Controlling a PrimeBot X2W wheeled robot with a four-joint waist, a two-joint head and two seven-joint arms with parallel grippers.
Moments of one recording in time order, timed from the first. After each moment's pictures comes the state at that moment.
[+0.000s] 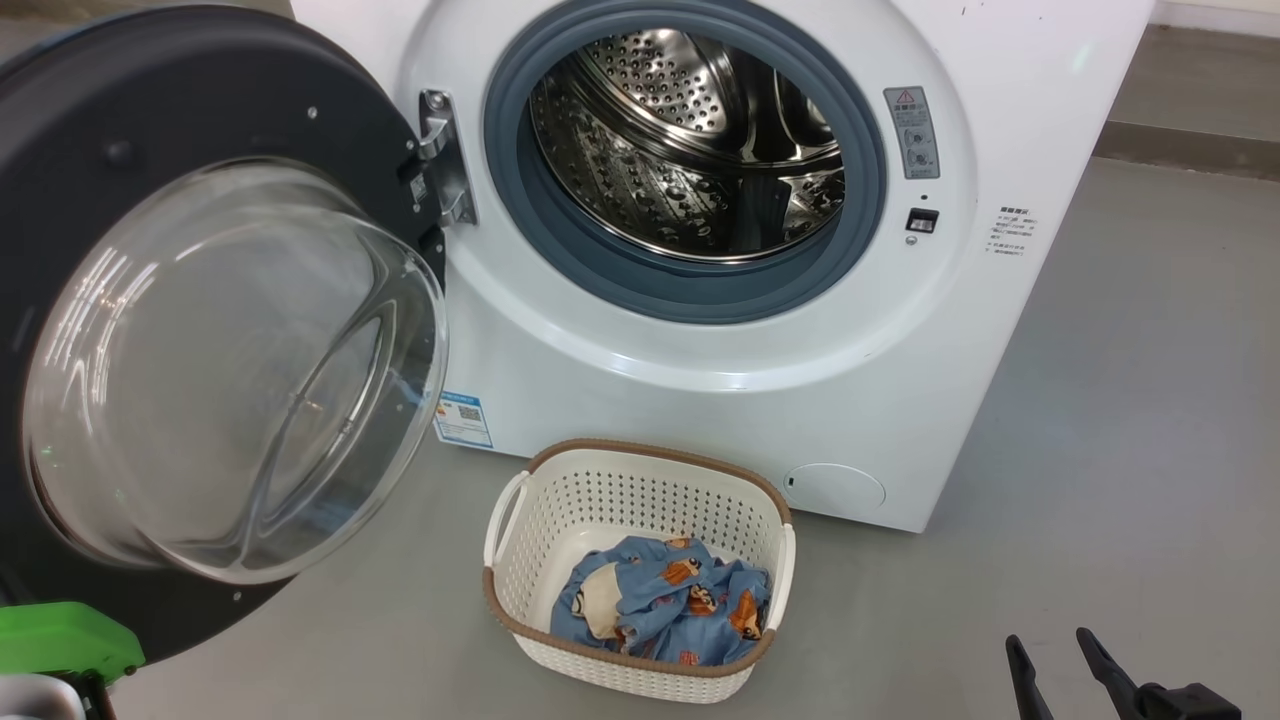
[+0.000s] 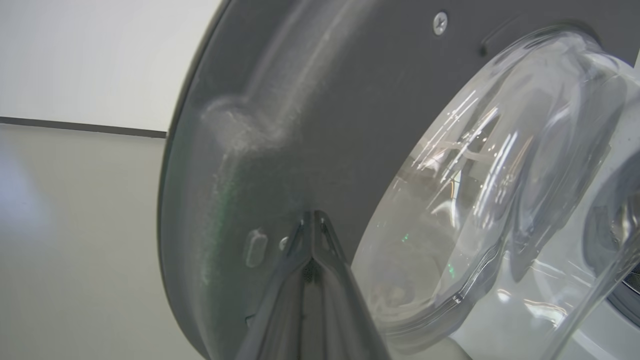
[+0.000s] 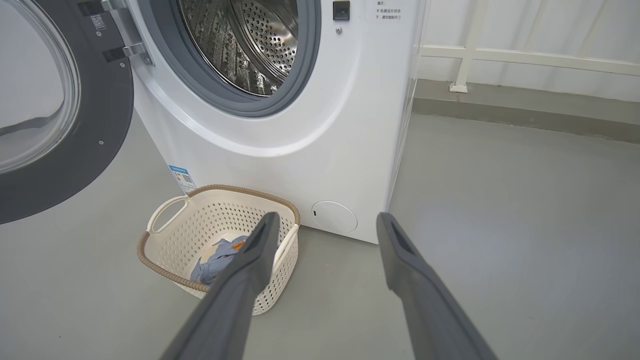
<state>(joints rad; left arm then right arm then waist) -0.33 0.16 0.30 0.63 -0.27 0.12 -0.25 0.11 -0.10 -0.11 0.29 0.13 0.13 -0.25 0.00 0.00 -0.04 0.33</state>
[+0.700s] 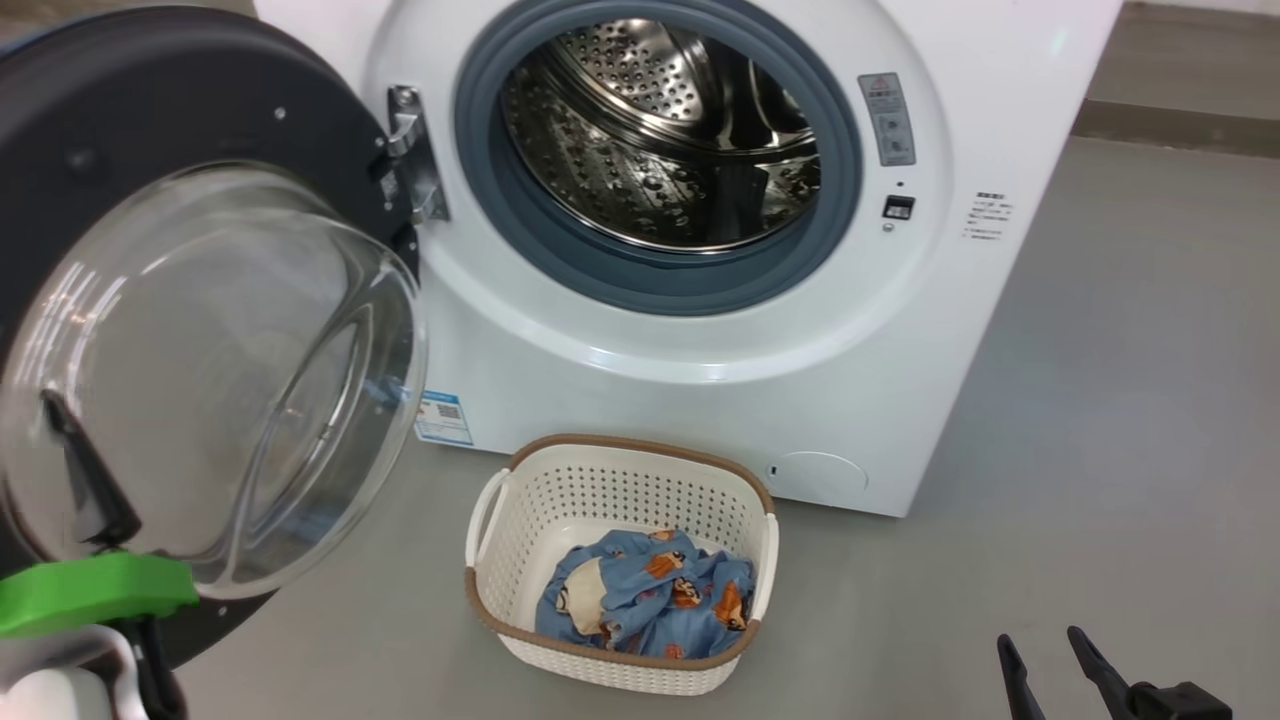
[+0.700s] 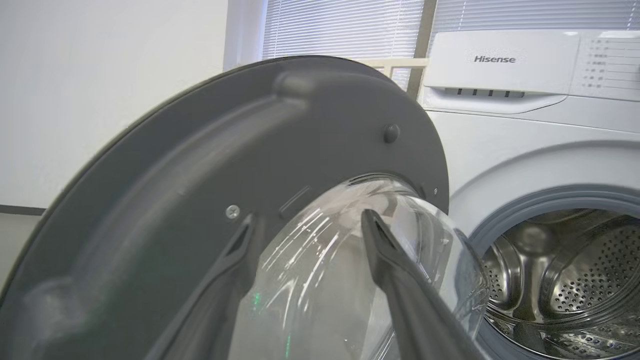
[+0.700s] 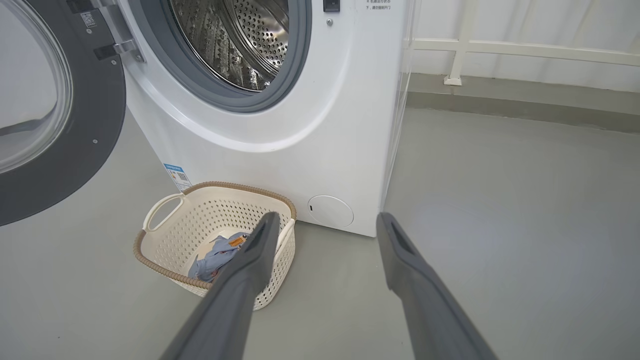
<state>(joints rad) -0.29 0.04 0.29 0.25 -0.20 0.03 -0.25 0.11 -0.09 -0.10 0.29 0.13 0.13 -0.25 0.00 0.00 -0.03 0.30</state>
